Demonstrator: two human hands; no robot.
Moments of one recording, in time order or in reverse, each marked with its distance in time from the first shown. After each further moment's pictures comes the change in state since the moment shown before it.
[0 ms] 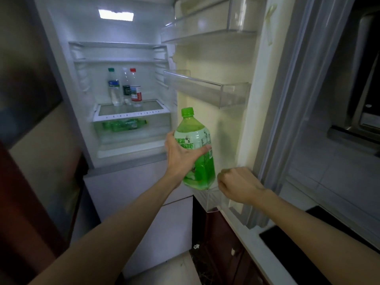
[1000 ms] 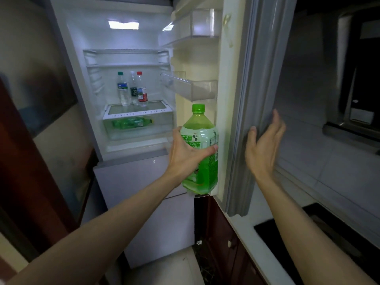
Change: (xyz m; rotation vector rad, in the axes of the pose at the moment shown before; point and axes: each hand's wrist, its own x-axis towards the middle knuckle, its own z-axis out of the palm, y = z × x) left_hand -0.088 0.059 0.016 0.101 -0.053 0.080; right_hand -0.046 0.033 -0.051 0.746 1.014 0.657
